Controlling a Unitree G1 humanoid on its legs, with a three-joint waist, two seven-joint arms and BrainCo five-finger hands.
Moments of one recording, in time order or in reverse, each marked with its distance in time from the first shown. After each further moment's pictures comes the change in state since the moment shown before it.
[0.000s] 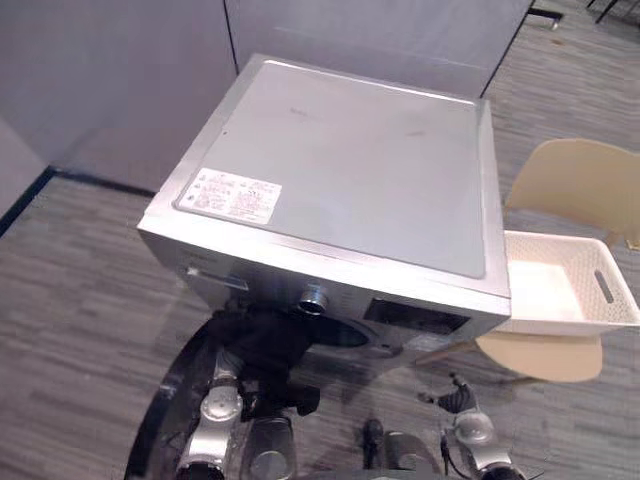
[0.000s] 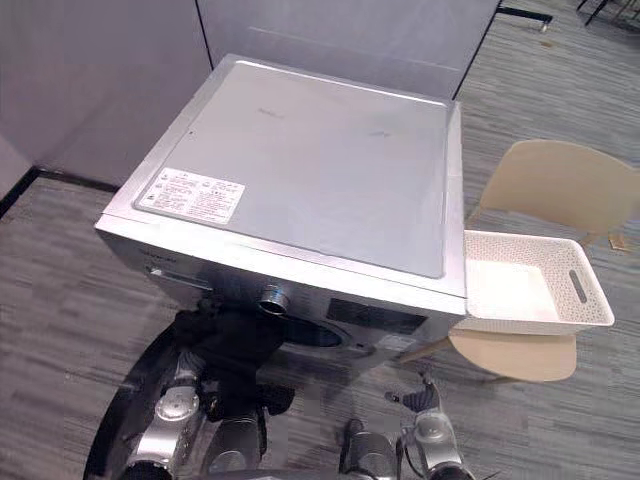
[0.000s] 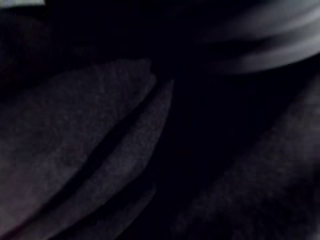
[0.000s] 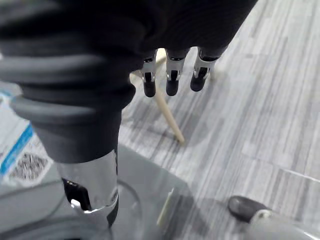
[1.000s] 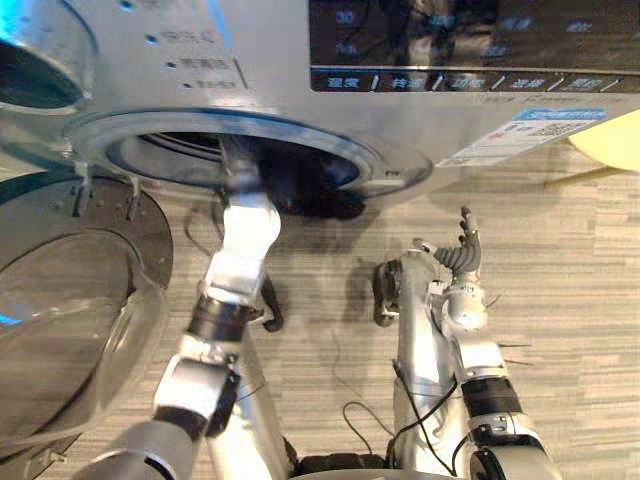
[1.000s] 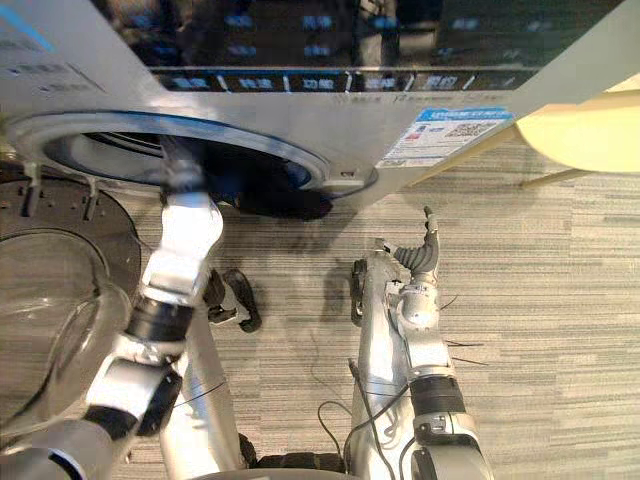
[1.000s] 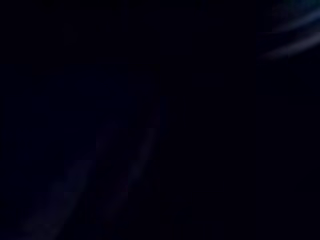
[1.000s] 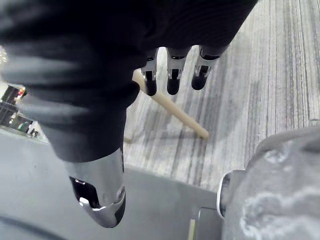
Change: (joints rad) left arm -0.893 0.162 -0.120 -0.335 0.094 0.063 0.353; right arm -0.291 0.050 0.019 -0.598 0.068 -0.044 -0.152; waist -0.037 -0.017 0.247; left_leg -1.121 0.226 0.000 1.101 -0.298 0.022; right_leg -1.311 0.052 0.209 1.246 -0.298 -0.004
